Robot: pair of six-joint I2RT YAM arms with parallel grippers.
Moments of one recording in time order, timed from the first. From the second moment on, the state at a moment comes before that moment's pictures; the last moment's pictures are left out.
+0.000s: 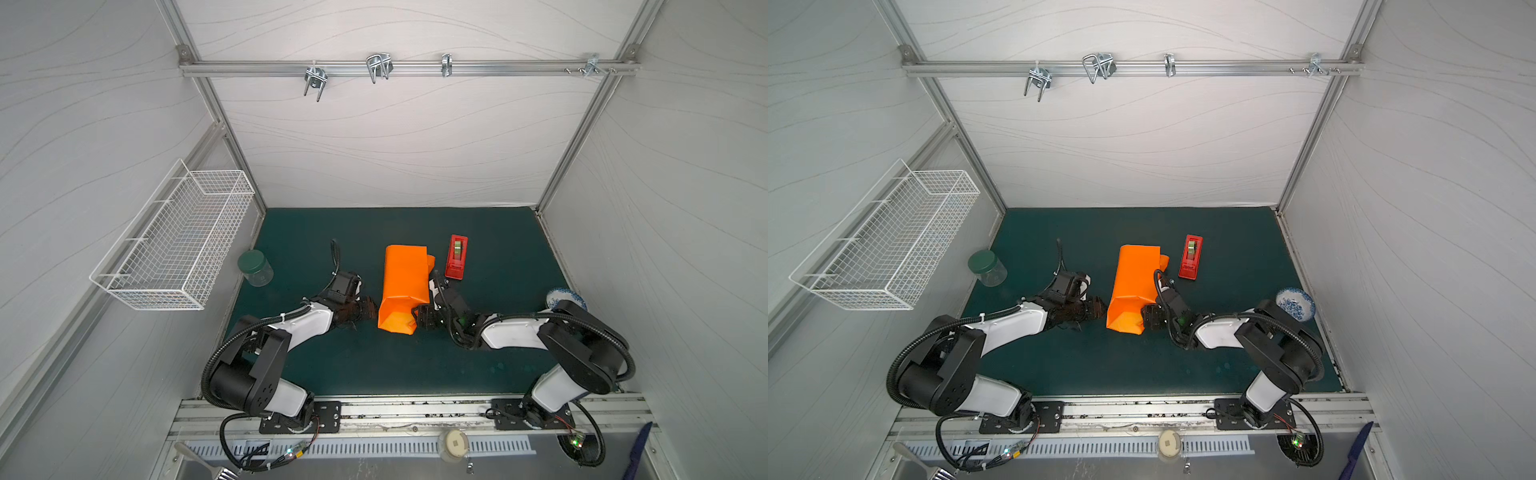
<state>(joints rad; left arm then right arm) -0.39 1.45 0.61 -0.16 0.22 -0.58 0.86 1.59 0.57 0.29 0.09 0.63</state>
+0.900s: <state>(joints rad) -0.39 1.36 0.61 -0.21 0.22 -0.58 0.87 1.48 0.51 0.24 -0.18 0.68</state>
